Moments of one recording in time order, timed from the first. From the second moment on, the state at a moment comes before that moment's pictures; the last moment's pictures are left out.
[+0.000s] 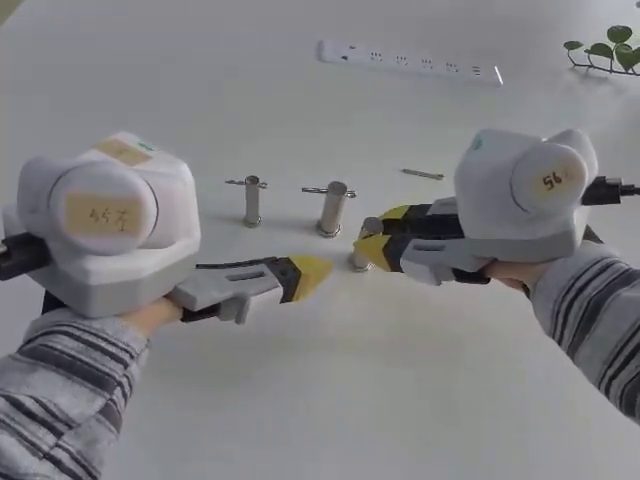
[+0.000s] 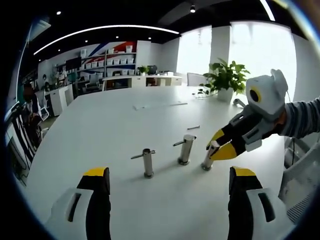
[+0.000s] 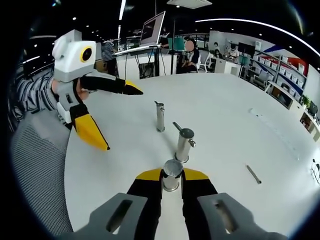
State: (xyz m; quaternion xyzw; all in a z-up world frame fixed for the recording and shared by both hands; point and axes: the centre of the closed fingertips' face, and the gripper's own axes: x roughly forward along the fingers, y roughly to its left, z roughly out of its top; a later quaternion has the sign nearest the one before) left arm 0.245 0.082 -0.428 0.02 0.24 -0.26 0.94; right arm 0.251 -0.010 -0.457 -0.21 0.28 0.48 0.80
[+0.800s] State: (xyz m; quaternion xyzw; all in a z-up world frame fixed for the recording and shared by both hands) left arm 0.245 0.082 -0.426 0.02 0.23 -0.25 0.94; right arm 0.267 -0.058 -0.428 -0.15 0.30 0.44 0.83
